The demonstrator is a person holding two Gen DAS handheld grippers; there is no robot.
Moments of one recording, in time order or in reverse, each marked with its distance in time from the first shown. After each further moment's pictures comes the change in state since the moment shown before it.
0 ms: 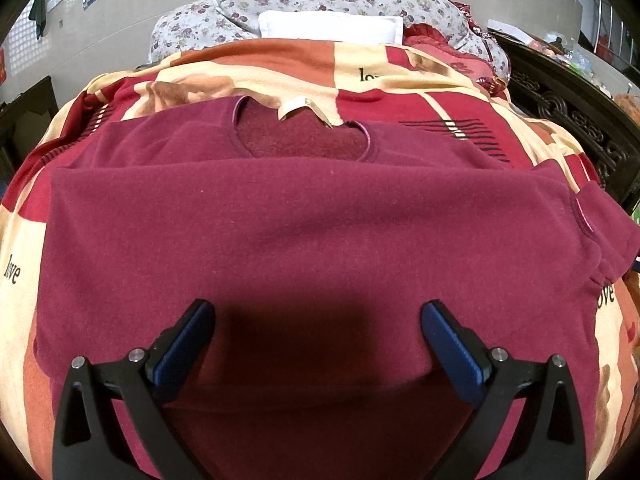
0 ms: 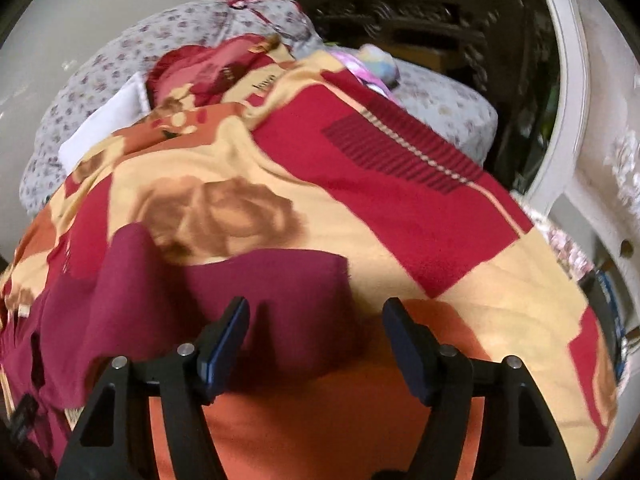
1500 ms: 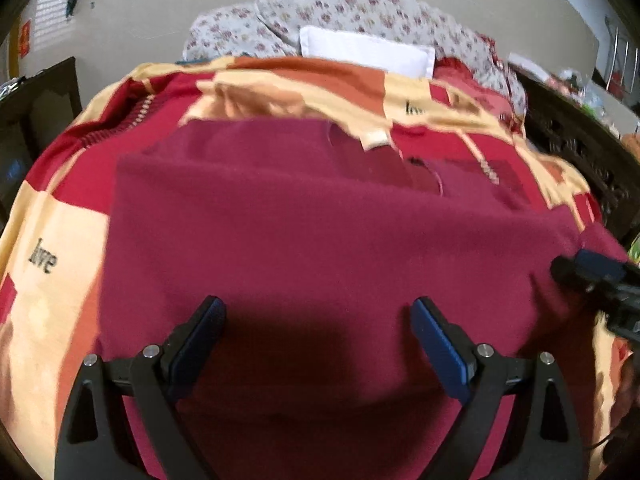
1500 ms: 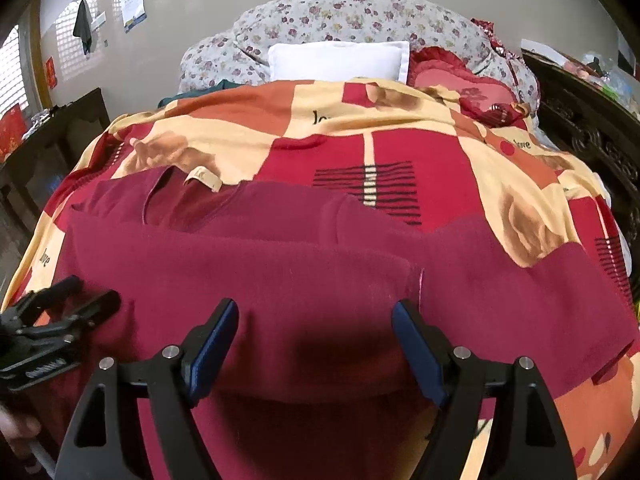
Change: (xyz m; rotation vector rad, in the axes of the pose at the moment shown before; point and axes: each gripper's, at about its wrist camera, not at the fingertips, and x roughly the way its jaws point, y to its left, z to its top) left arm -0.017 0.055 0.000 -0.079 -0.043 0.015; right arm -0.031 0.321 -0.124 -0.581 -0.048 0.253
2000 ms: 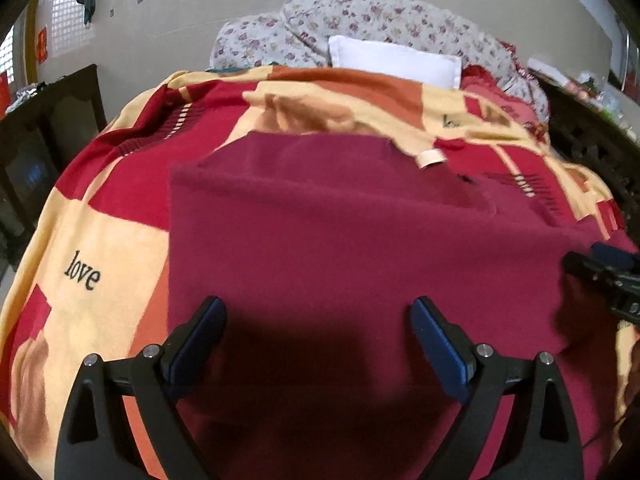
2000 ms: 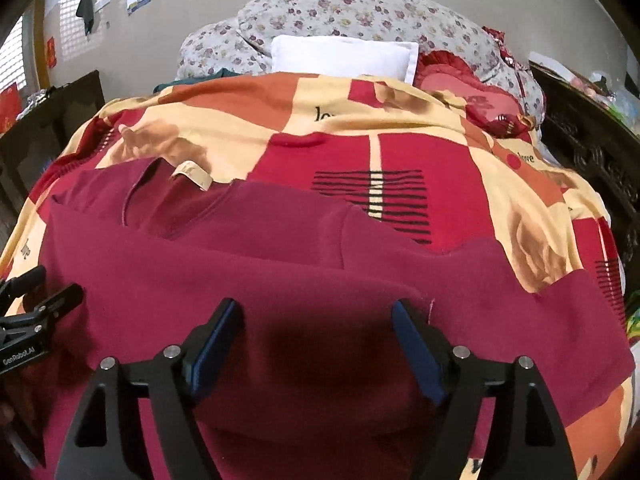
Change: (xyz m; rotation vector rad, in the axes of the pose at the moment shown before) left arm -0.013 0.038 0.007 -0.027 -0.053 0.059; right arm 0.022 0.009 0.012 -0.055 -0.001 -0.044
